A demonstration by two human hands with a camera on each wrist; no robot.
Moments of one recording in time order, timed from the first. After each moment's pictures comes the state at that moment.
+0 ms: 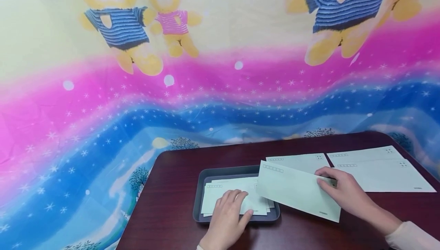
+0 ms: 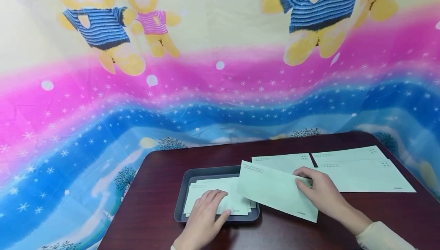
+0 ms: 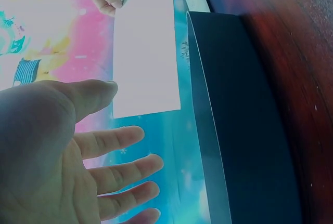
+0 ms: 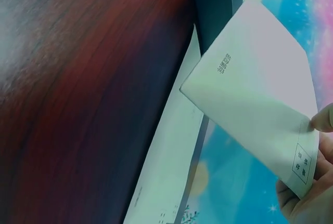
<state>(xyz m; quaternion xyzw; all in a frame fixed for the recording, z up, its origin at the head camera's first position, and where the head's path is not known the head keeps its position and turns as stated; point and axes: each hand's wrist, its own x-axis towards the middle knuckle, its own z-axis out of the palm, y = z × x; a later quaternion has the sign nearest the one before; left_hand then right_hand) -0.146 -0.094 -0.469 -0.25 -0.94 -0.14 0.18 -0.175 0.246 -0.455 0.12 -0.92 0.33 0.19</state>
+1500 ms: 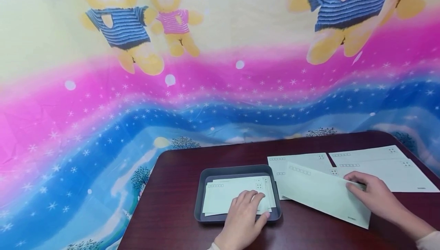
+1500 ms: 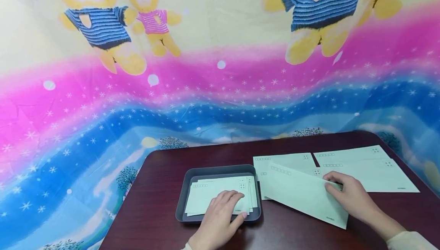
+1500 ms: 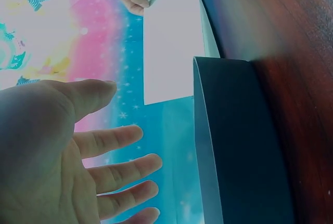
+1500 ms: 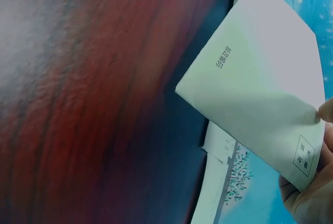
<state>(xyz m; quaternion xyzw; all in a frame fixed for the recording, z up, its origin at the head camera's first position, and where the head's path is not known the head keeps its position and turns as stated) -0.145 -0.063 -0.471 -0.29 -0.93 -0.13 0.17 -0.174 0.313 -0.485 0.07 -0.93 0.32 0.16</state>
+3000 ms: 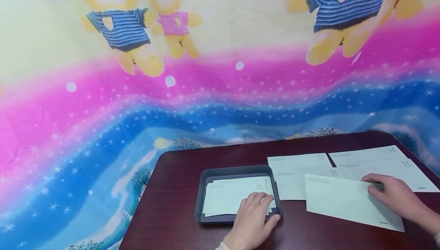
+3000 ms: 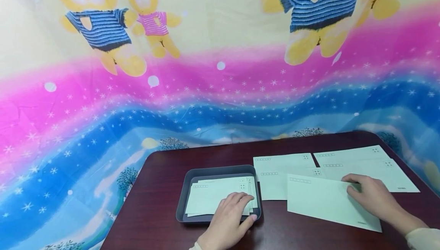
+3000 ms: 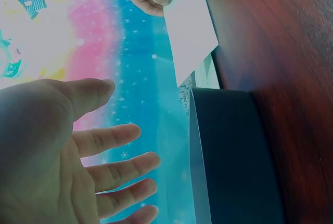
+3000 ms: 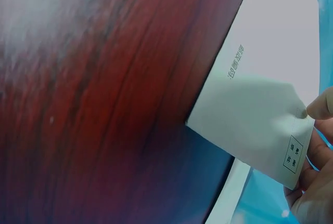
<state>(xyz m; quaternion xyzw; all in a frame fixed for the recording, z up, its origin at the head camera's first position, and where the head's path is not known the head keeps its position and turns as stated) -0.145 -0.042 -0.474 -0.31 -0.93 -0.13 0.17 -0.187 0.370 -0.507 0.05 -0.97 0.21 0.11</state>
